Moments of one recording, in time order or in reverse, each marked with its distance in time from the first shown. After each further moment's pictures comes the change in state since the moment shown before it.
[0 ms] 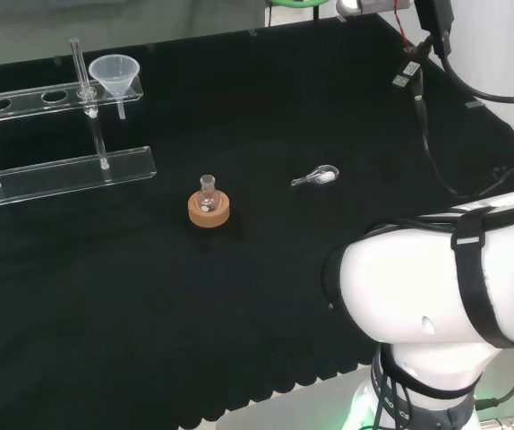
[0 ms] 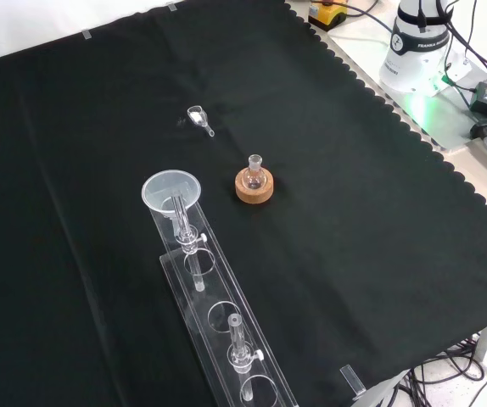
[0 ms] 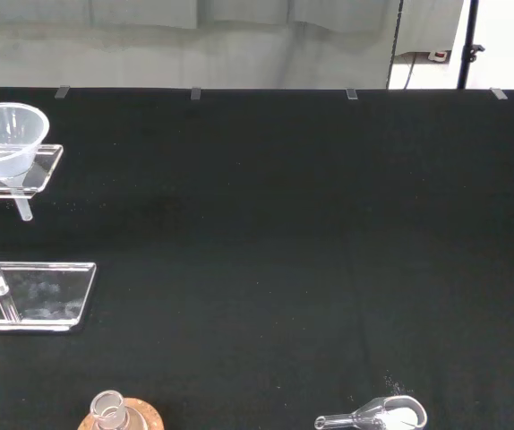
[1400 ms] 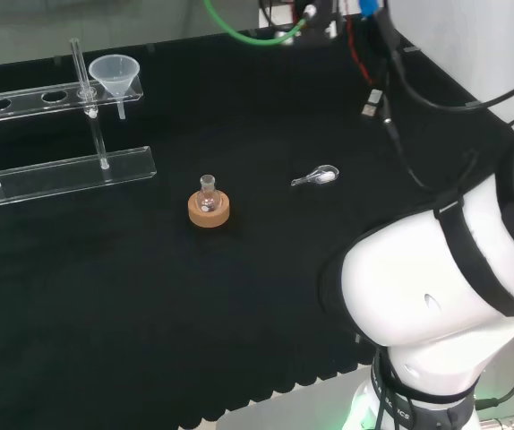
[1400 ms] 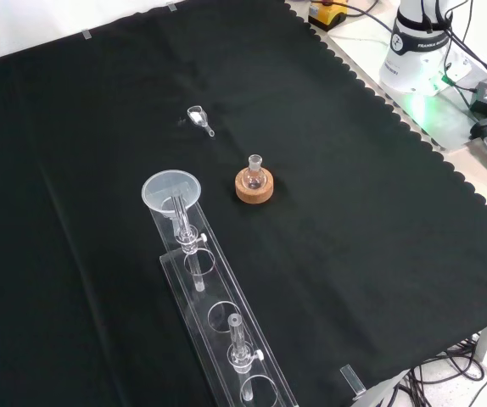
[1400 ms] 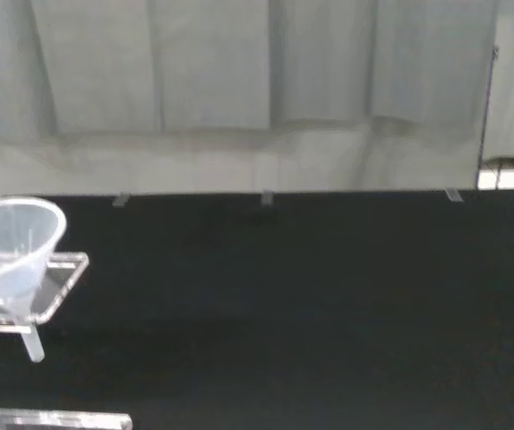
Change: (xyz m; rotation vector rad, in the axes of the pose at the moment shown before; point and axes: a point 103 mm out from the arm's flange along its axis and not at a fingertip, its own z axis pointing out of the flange) arm 0.037 0.148 0.091 -0.214 0.098 -0.100
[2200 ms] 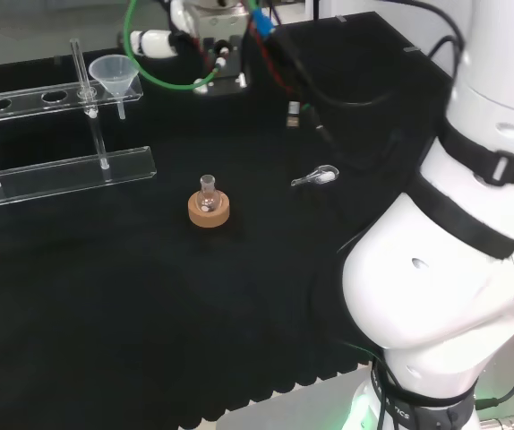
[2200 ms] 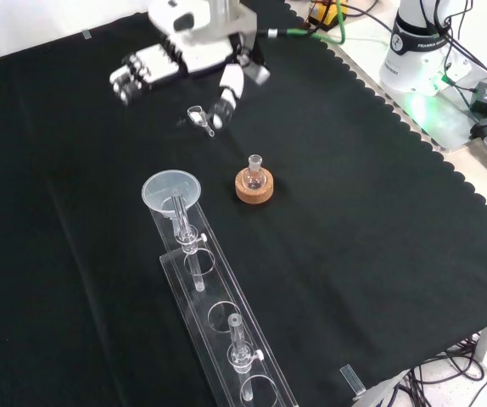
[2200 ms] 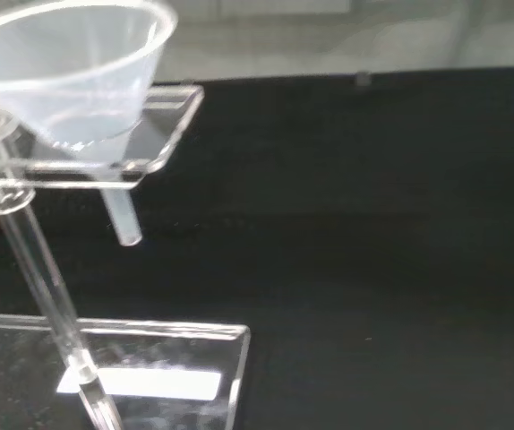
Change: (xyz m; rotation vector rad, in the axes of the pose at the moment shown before) arm 0.091 0.068 0.147 0.155 0.039 -0.041
